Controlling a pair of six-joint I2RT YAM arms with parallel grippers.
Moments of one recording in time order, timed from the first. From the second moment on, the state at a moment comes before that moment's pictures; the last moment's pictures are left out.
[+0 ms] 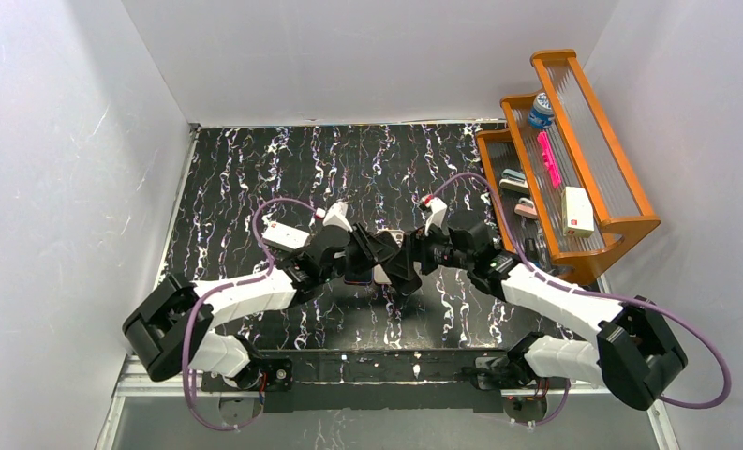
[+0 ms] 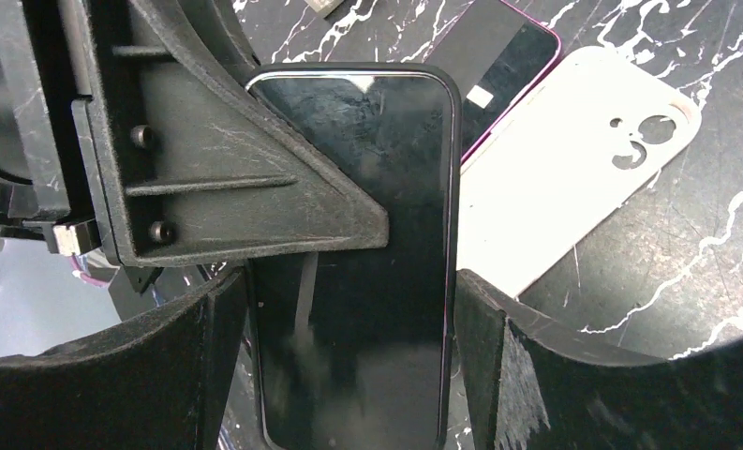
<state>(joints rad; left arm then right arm) -0.86 1.36 0.62 0.31 -0.05 -1.14 0.71 1.15 0.58 0.10 -0.38 0.44</state>
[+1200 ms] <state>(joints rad) -0.66 1.00 0.33 0.57 -0.16 -1.47 0.72 1.13 0.39 0.60 -0.40 0.97</state>
